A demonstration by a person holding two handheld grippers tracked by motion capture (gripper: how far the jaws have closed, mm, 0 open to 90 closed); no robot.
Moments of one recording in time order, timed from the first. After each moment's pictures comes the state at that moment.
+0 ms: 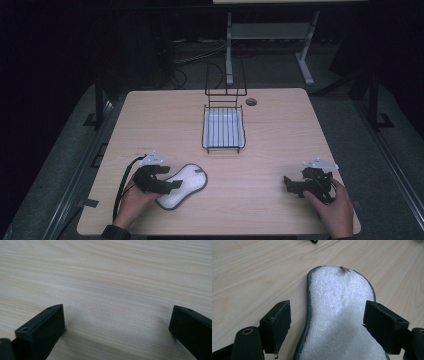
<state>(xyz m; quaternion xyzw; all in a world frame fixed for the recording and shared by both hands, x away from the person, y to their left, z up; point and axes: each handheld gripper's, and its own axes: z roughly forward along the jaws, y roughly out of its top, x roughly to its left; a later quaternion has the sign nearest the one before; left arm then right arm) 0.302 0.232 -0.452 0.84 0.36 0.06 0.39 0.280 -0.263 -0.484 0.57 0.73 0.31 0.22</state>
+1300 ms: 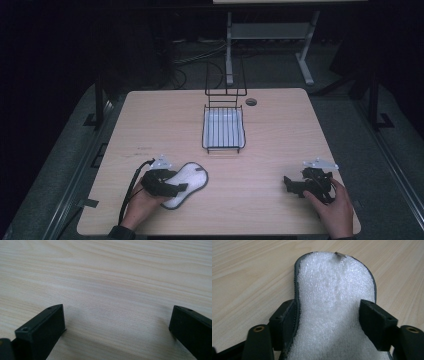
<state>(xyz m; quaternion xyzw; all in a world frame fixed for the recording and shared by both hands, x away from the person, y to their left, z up) 0.298 0.214 -0.463 0.86 0.36 0.07 0.37 0.280 -0.263 -0.484 0.57 0.73 0.31 0.22</state>
